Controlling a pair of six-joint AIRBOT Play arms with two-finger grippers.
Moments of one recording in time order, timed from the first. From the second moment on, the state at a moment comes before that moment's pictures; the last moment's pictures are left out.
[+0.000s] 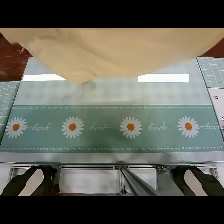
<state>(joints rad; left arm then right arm) 0.40 -0.88 1.76 0.63 -1.14 -1.42 -0.32 -0.81 1.78 -0.80 1.20 1.30</state>
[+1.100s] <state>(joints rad) -0.05 -0.82 1.54 1.58 -1.28 -1.62 -0.32 -0.67 1.34 -0.97 1.30 1.35</state>
